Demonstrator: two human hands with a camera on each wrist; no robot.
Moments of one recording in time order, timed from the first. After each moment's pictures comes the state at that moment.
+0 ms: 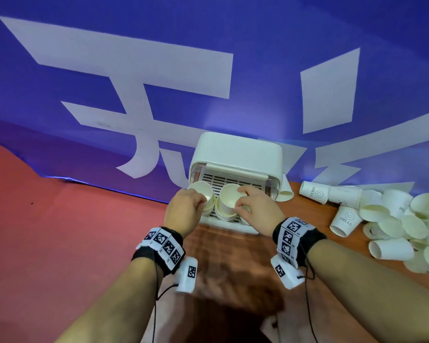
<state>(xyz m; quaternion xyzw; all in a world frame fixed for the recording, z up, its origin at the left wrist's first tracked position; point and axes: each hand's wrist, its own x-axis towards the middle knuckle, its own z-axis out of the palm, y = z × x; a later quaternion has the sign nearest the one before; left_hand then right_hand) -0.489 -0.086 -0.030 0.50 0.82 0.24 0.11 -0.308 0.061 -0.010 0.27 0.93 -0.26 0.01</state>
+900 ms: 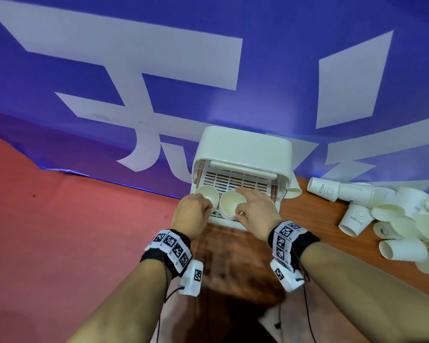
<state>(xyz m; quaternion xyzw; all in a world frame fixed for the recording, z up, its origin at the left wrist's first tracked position) -0.490 -0.076 -0.058 0.51 0.83 0.18 0.16 -0.324 0.056 -0.041 0.25 0.95 -0.16 0.08</state>
